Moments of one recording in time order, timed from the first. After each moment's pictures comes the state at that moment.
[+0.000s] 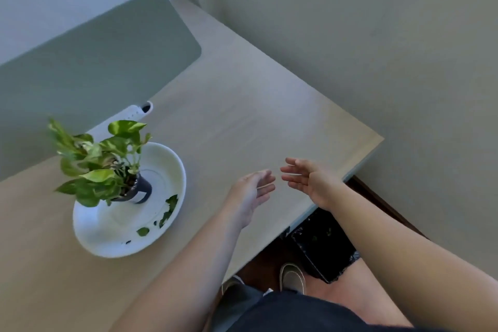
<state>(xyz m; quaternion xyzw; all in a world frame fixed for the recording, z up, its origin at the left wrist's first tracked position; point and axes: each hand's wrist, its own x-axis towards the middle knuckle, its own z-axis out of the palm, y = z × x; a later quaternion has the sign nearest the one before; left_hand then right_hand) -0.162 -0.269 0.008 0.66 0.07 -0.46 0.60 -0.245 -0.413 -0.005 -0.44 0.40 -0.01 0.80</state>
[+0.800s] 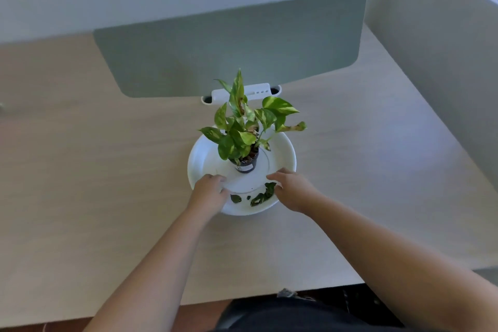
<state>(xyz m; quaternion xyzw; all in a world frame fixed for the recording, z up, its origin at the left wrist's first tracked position) -0.057 0.017 -0.014 0.96 0.01 -0.18 0.22 -0.077 -0.207 -0.002 -0.93 -0.01 0.22 0.29</state>
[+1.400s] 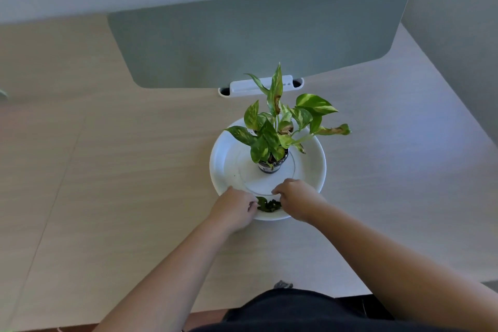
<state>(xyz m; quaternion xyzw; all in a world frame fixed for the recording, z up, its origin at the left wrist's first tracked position) -0.061 0.040 -0.029 0.94 -0.17 -0.23 0.17 -0.059 -0.148 -0.024 -0.94 -0.06 0.28 0.19</state>
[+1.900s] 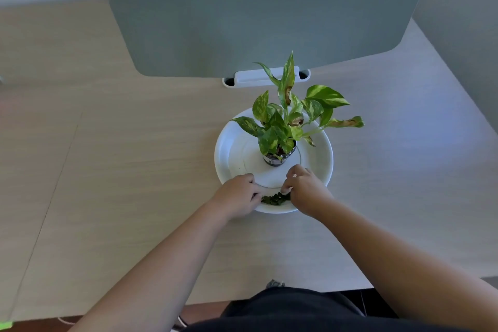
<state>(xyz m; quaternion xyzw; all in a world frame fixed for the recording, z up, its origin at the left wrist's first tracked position) -0.046 0.050 -0.036 0.93 -0.25 -0.24 0.14 -0.067 -0.150 -0.031 -0.95 -0.05 0.22 0.20</state>
